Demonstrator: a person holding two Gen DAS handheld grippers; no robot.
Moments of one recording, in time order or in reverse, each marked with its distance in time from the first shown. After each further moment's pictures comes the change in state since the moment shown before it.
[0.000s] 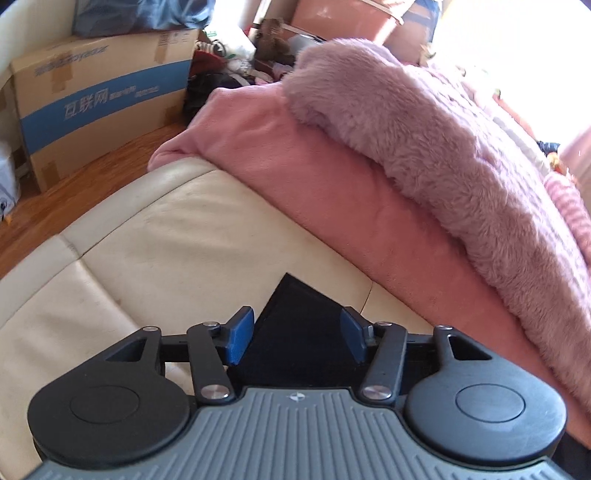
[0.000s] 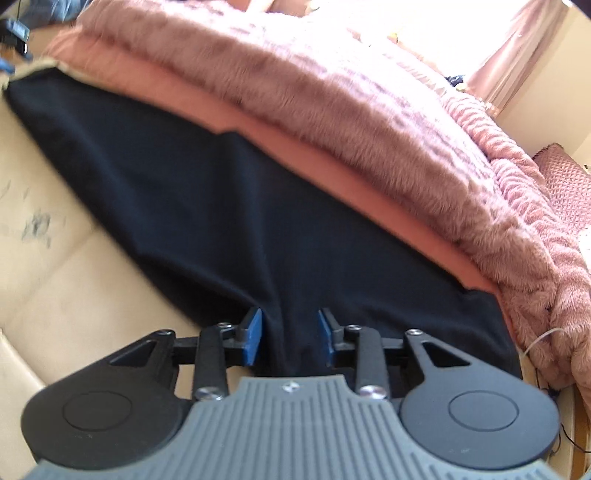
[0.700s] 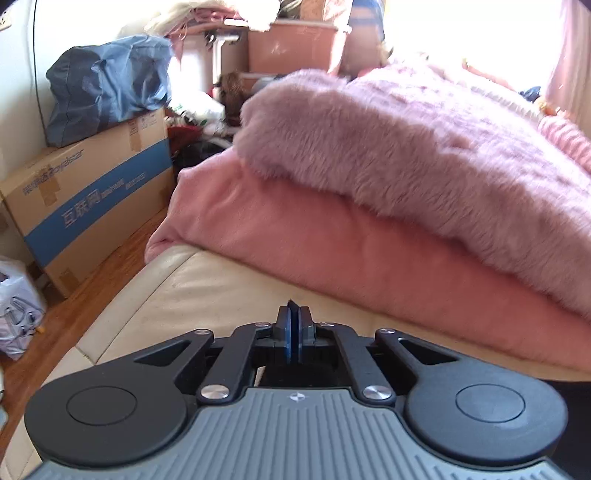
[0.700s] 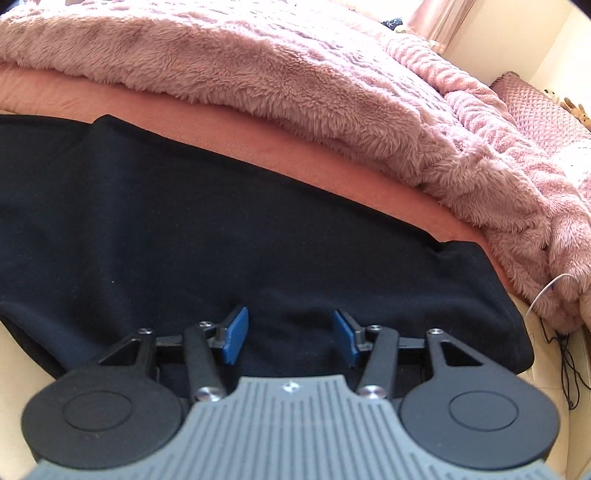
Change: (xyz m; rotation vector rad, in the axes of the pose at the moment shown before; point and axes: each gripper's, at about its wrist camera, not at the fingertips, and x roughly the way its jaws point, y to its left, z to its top) left arm 0.004 -0.046 0.011 0.269 -0.125 0.154; right arm 0.078 -0.054 -0.007 0.181 0.124 -0.083
